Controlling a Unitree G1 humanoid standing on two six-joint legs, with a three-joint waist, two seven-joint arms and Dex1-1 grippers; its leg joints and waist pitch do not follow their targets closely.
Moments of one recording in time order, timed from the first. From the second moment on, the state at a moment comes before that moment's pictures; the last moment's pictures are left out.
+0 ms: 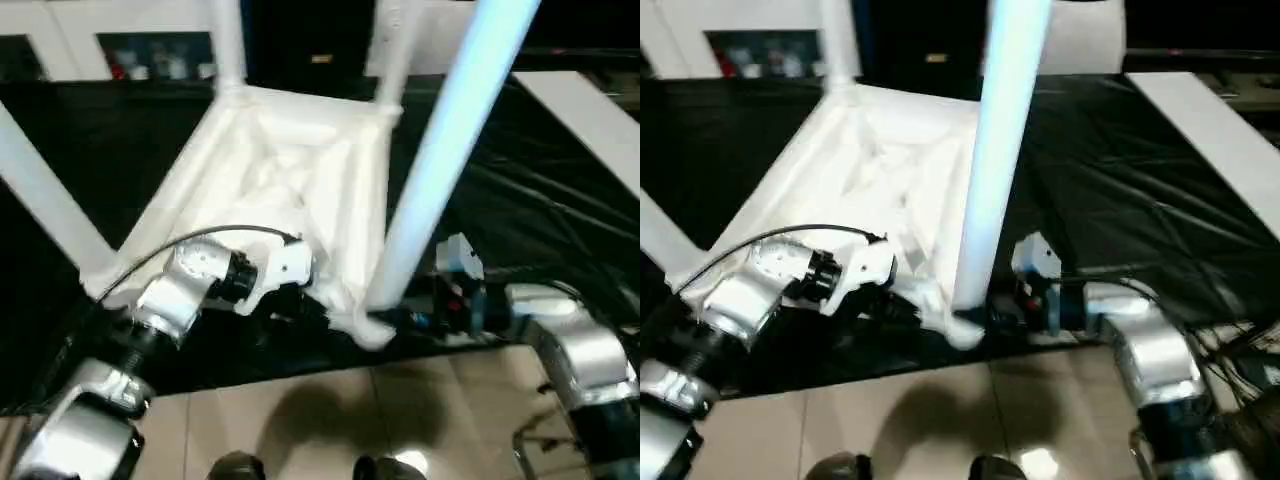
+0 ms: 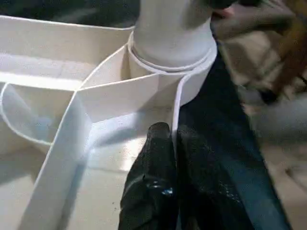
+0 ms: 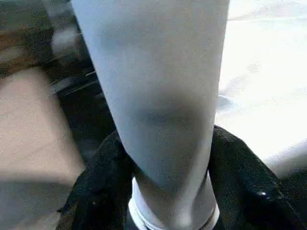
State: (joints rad) left arm -0.59 0.34 -0.31 0.43 0.05 0.20 -1.23; right arm -0.27 -0.34 0.07 0.04 0.25 0.40 0.97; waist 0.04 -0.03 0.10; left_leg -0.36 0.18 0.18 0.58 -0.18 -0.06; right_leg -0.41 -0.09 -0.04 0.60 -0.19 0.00
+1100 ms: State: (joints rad) left arm -0.60 0.27 -0.30 0.43 0.12 0.14 -1.00; right arm -0.24 -0.26 0.00 0.02 0.20 0.34 0.69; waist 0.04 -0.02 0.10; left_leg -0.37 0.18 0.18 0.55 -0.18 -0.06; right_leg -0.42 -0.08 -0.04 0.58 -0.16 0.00
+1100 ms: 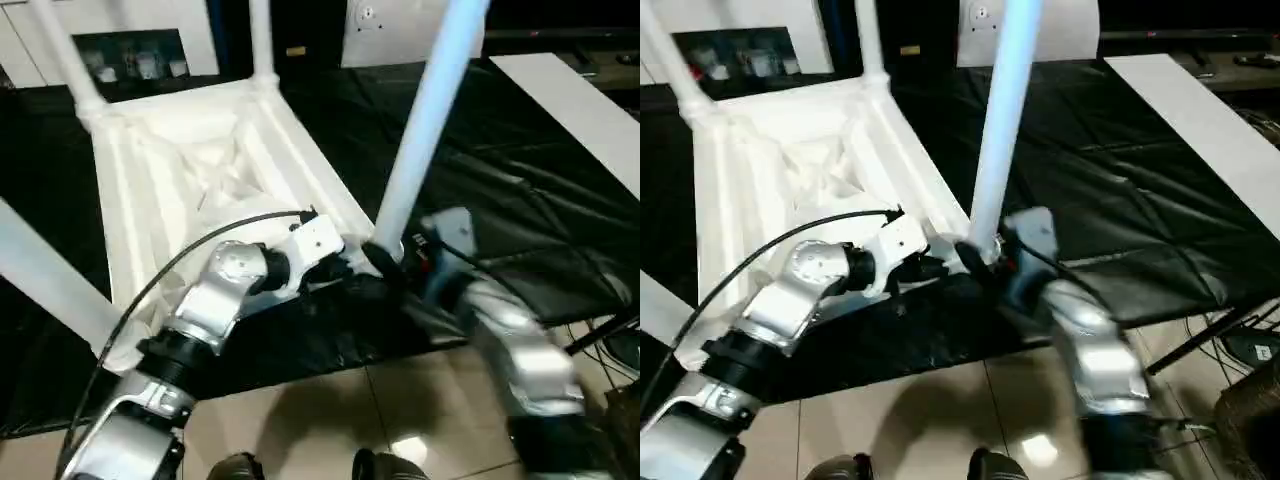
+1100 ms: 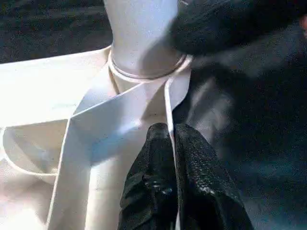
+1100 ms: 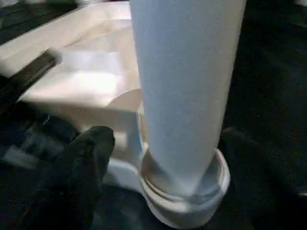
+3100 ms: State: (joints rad) left arm -0.63 0.24 -0.28 0.55 0.09 0.19 -1.08; right arm -0.25 -0.18 0.01 0.02 0.18 0.48 0.66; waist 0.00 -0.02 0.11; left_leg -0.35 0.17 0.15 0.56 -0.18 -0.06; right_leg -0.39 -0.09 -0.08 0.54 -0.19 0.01
